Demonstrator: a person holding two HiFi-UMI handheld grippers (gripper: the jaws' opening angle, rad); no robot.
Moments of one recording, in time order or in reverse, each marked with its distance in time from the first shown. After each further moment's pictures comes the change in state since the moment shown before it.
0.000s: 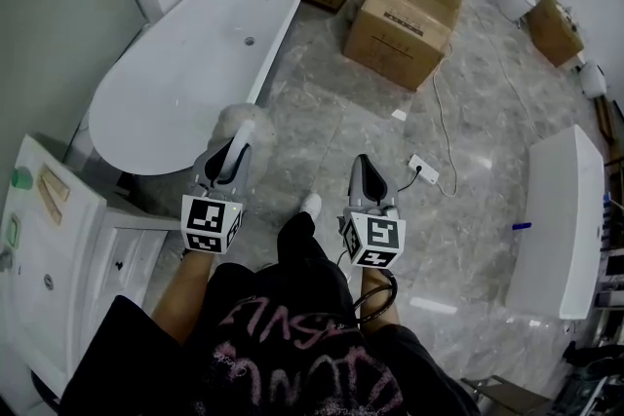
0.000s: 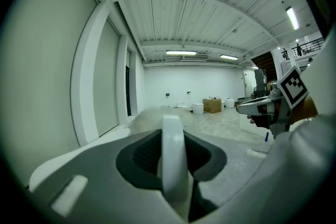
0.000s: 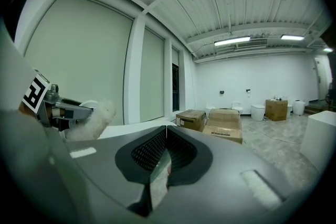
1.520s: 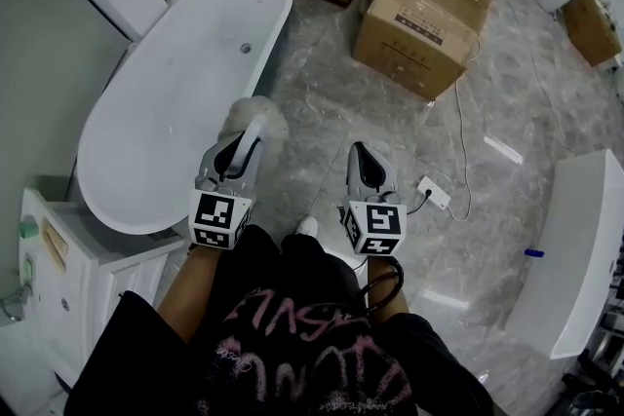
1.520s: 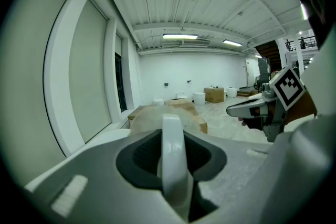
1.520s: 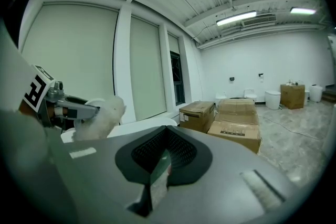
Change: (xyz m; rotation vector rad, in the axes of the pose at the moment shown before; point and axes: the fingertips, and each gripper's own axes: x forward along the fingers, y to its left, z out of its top) left arm 0.278 0.005 0.047 0.035 0.133 -0.001; right arm 0.242 -0.151 0.019 0.069 0.090 0.137
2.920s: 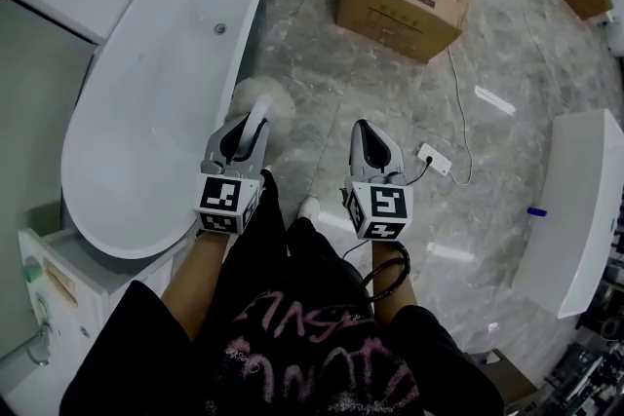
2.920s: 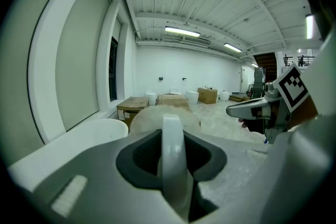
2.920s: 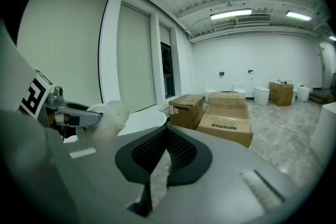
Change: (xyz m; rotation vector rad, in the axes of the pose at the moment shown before) left arm 0.092 0.021 -0.031 -0.093 0.041 -0.121; right arm 0.063 -0.022 -0.017 0.020 0.085 -0.121
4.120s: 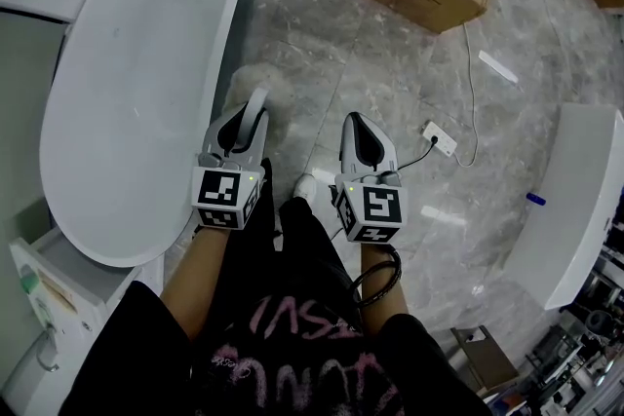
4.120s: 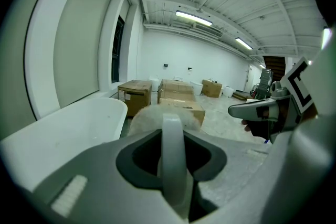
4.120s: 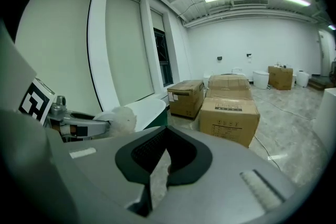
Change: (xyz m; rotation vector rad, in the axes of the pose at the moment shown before) left arm 0.083 0.032 -0.076 -0.115 0.132 -0.006; right arm 0.084 -0.002 -0.060 0.083 0.120 -0.004
